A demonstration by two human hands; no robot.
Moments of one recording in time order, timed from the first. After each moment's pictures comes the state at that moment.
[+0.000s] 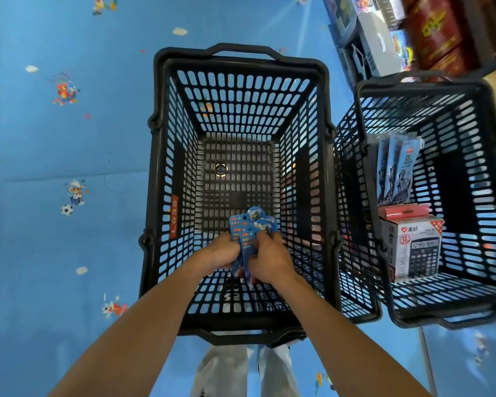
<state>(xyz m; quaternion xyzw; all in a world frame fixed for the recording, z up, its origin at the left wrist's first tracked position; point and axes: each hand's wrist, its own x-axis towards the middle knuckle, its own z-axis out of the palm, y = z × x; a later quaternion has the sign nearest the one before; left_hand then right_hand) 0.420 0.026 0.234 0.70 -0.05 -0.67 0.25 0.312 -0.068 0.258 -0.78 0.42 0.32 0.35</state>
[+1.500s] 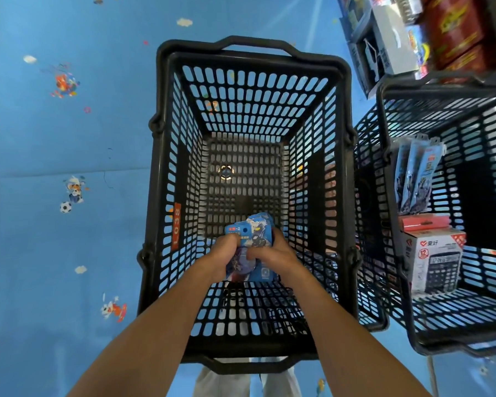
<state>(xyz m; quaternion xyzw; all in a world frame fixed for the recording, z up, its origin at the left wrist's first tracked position) 0.422 0.021 0.180 0.59 0.23 -0.61 0.48 0.328 -0.092 0.231 -0.57 0.52 0.20 0.60</state>
